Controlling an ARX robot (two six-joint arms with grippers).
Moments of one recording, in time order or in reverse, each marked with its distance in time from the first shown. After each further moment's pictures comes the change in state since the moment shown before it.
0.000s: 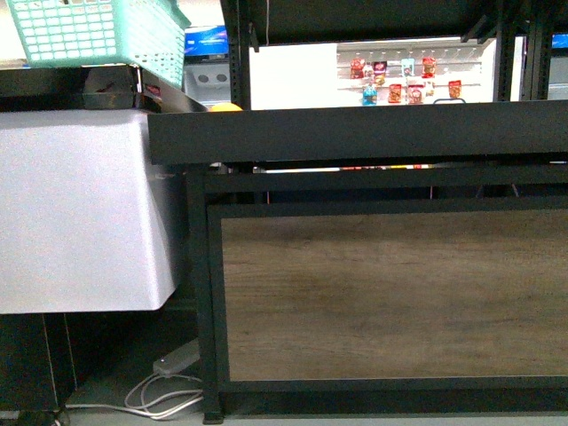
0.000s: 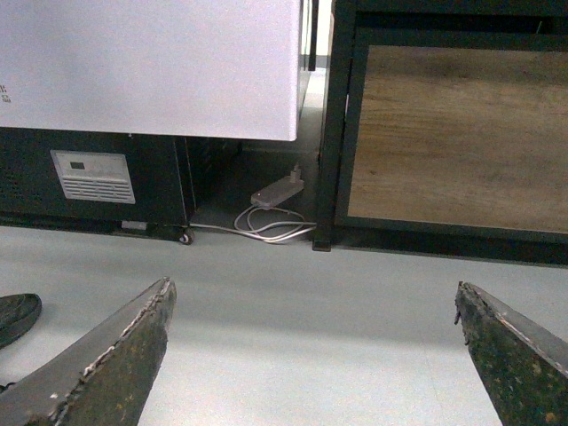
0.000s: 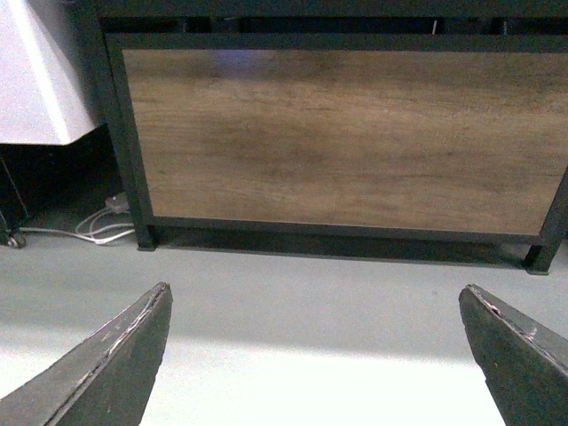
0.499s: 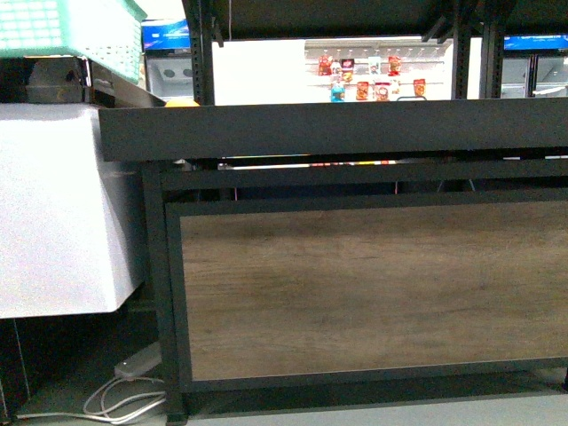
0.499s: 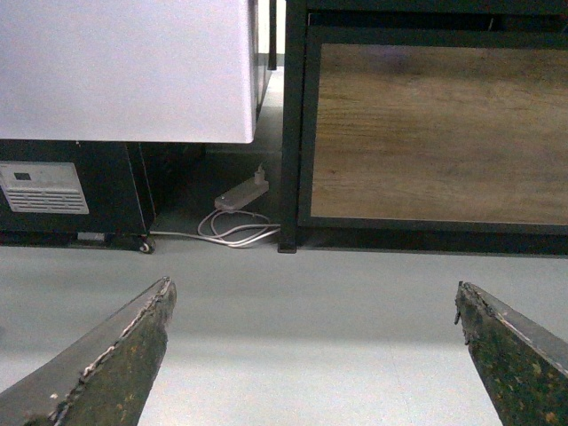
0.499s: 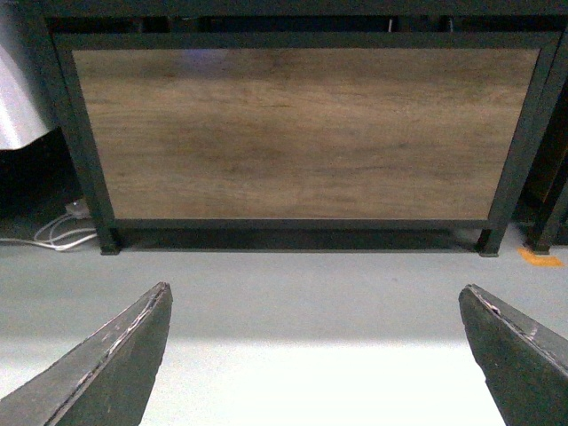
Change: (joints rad) left arm 0.000 0.000 0.000 0.000 0.003 0.000; right arm 0.000 0.000 0.000 0.000 0.003 0.000
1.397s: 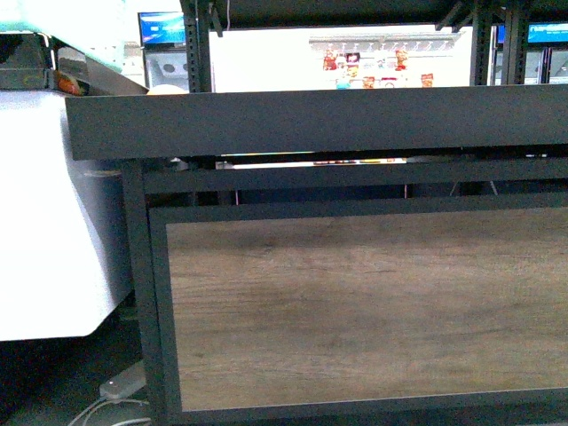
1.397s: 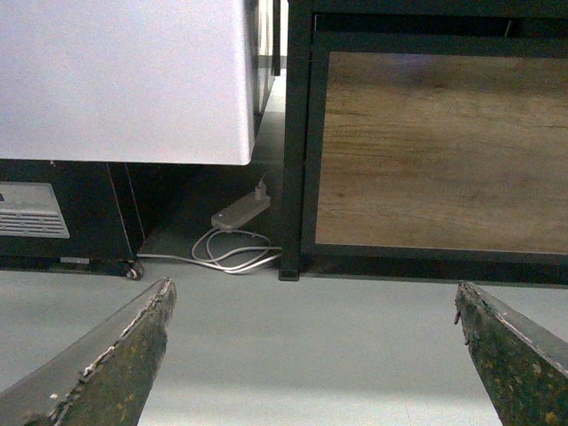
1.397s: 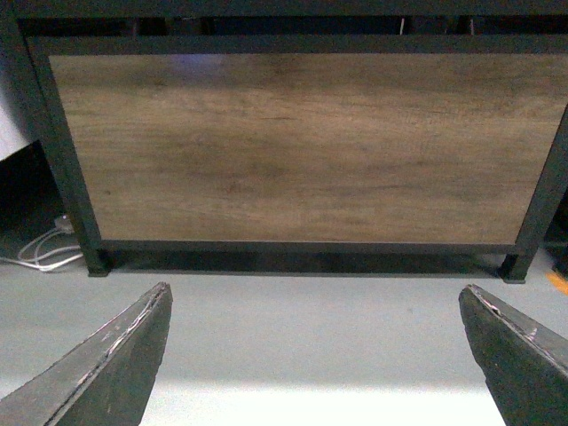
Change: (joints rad) left arm 0.000 0.000 0.000 0.000 -0.003 0.000; right arm 0.000 0.000 0.000 0.000 -0.004 0.000
